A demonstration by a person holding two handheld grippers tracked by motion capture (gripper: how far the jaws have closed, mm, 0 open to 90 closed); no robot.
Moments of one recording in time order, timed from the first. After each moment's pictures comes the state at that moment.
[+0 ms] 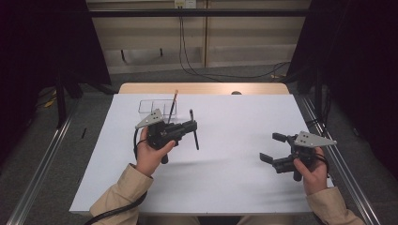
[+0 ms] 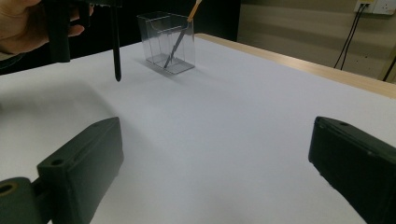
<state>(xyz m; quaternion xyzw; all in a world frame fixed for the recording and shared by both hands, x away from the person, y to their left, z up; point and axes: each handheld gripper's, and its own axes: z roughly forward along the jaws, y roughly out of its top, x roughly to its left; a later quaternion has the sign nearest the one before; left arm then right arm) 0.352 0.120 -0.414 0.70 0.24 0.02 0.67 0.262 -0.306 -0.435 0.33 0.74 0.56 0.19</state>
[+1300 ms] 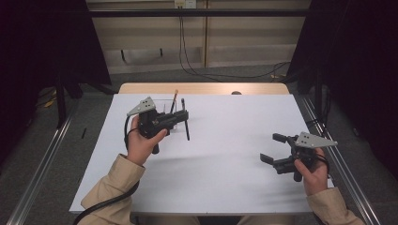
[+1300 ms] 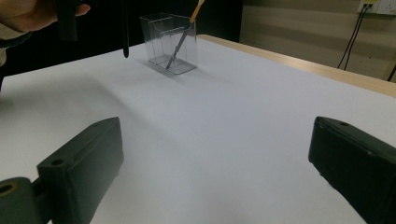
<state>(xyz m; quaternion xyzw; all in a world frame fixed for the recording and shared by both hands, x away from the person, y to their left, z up) 0.374 0.139 -0.386 0.72 0.26 0.05 0.65 0.260 -0.307 -0.437 0.33 0.74 0.56 0.18</state>
